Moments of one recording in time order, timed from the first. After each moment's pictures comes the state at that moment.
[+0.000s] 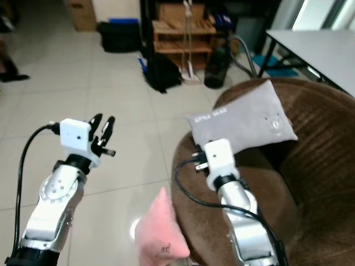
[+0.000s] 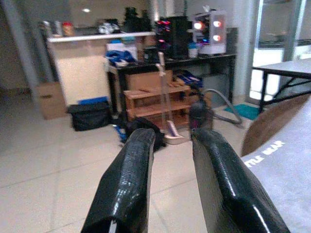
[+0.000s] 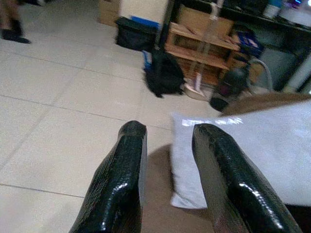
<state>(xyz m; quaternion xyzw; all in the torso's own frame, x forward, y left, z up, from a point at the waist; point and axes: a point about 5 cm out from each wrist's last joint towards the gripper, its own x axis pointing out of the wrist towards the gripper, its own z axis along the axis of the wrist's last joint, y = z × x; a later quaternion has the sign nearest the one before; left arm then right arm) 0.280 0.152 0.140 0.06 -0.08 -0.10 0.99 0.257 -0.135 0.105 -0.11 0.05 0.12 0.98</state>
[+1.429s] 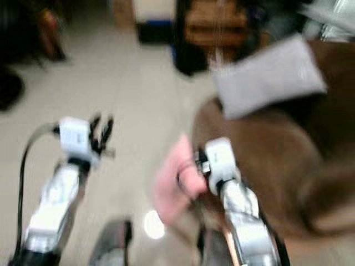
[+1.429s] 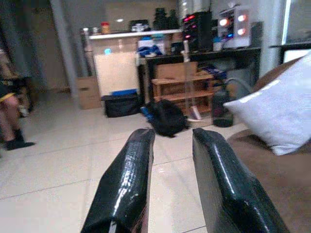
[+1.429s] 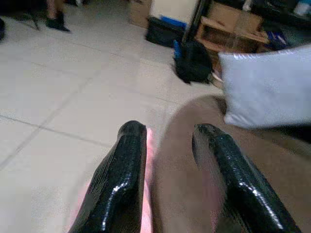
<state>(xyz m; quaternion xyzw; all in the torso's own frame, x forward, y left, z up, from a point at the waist) 0.281 0.153 0.138 0.05 -0.09 -0.08 0.99 0.256 -0.139 0.101 -0.11 0.06 0.12 0.98</state>
